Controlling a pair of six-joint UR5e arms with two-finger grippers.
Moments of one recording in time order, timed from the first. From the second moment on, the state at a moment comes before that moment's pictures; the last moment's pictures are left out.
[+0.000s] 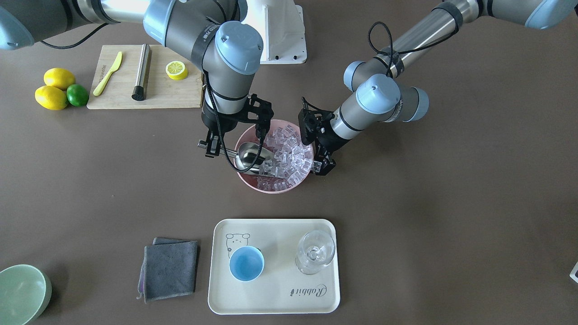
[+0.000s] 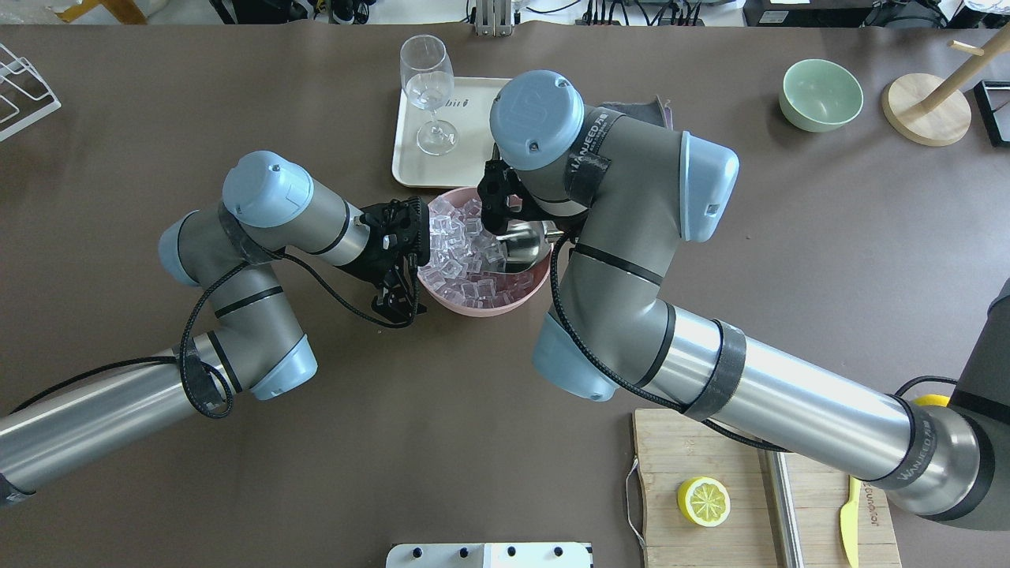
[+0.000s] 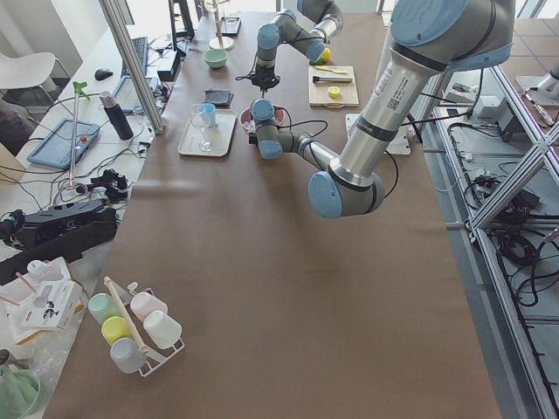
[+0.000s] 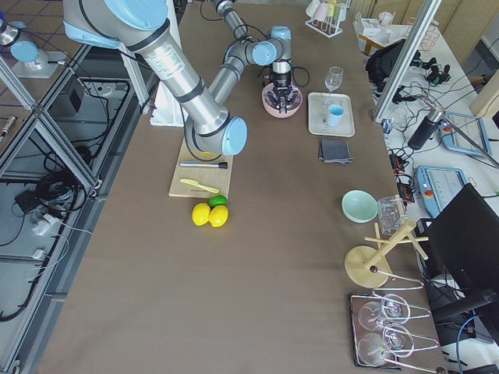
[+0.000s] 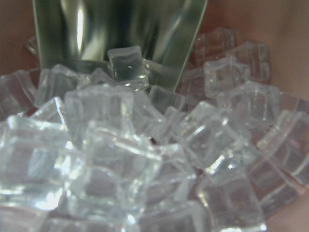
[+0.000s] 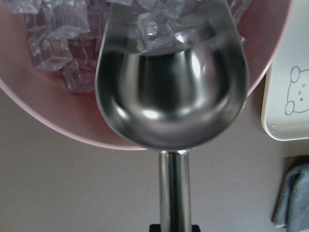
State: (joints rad) left arm -0.62 -2.18 -1.35 -2.33 -2.12 0.18; right arm 0.60 -0.72 1.61 -2.01 1.72 -0.41
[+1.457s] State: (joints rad) left arm -0.62 -2.18 -1.35 -2.34 -2.12 0.18; right arm 0.60 -0.92 1.72 -1.56 1.87 -0.14
